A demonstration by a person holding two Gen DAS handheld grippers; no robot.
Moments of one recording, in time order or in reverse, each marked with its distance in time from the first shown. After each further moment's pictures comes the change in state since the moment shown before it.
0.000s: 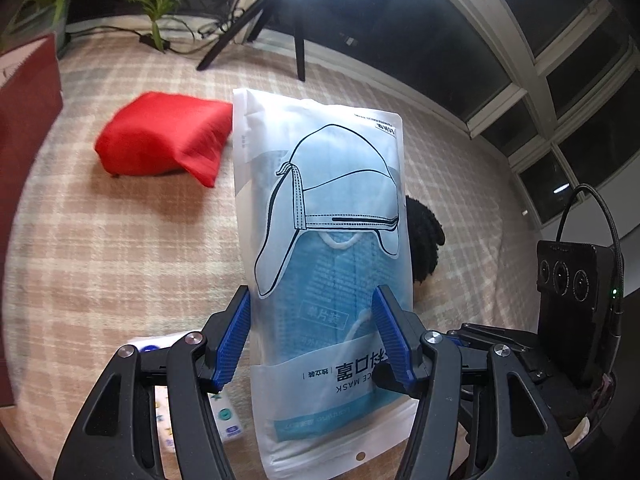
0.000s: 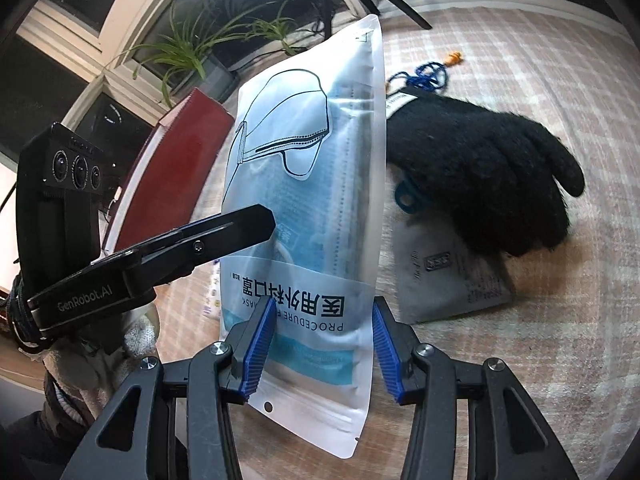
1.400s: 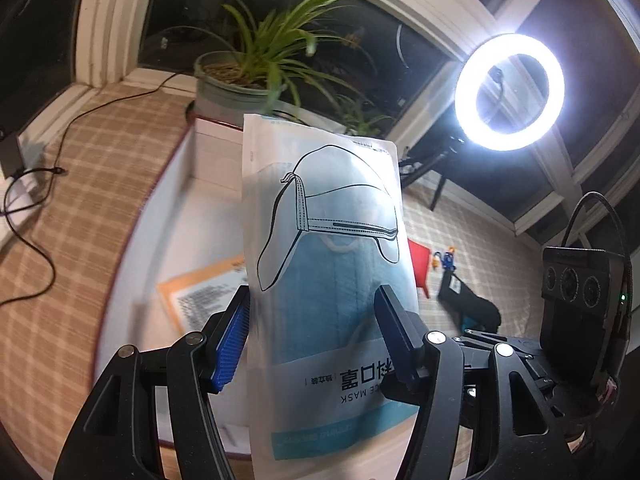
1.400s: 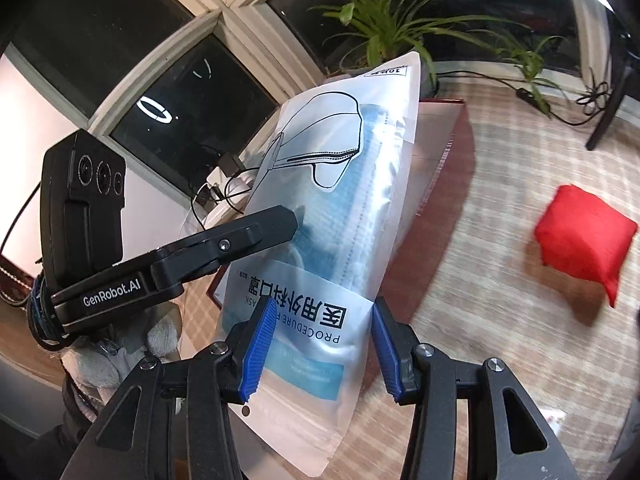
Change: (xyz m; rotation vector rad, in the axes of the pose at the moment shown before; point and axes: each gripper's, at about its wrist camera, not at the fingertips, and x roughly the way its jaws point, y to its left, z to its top) left arm -0.199 0.212 0.035 -0.156 -0.221 0.140; right arm 0.107 0.273 0.086 -0.256 0.029 0.155
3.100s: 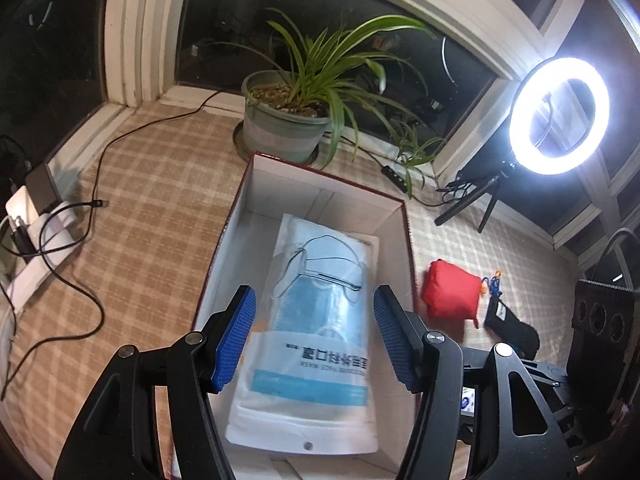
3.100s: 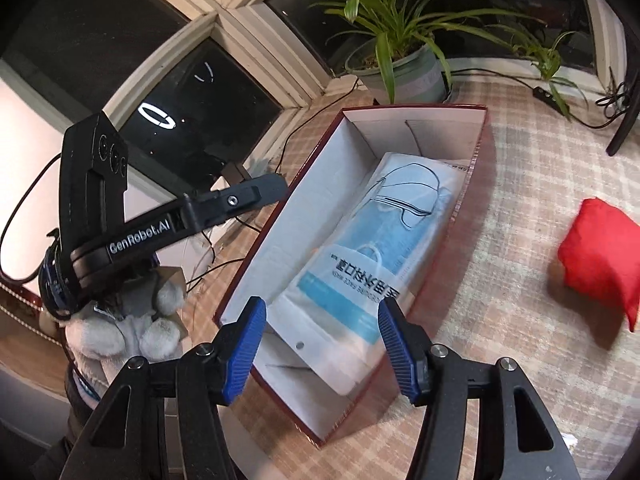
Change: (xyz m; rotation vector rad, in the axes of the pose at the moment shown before) left arm 0.000 0.030 0.036 -0.008 -0.029 0.132; right arm 0.008 -0.003 0.018 0.019 0.002 0.040
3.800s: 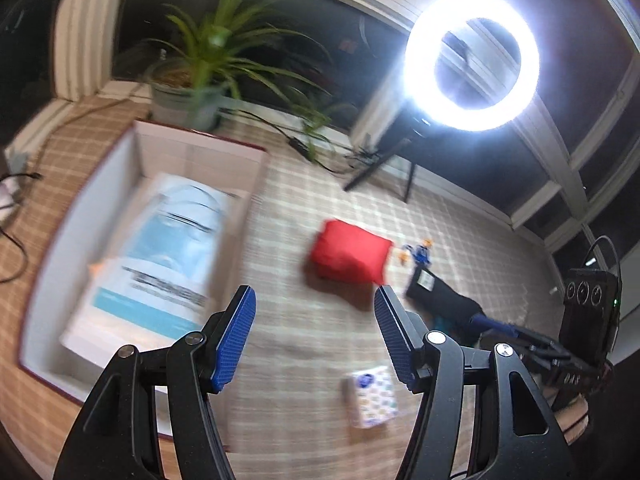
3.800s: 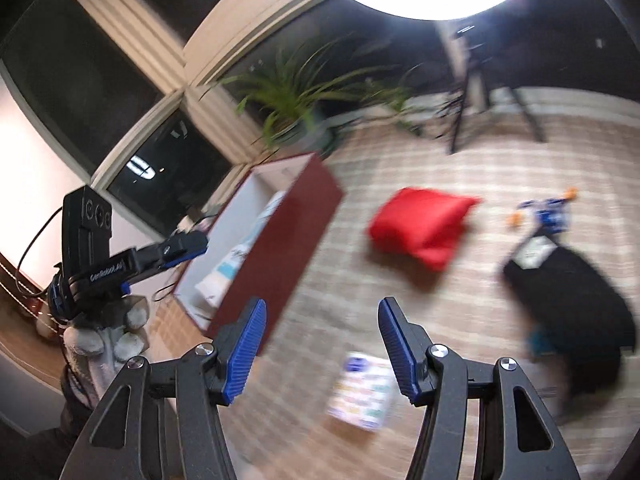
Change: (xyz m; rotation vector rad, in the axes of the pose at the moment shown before) left arm -0.003 -0.128 -0.070 0.047 0.004 -0.129; right arm -0.172 -0.126 -0.082 0.053 -0.212 -0.107
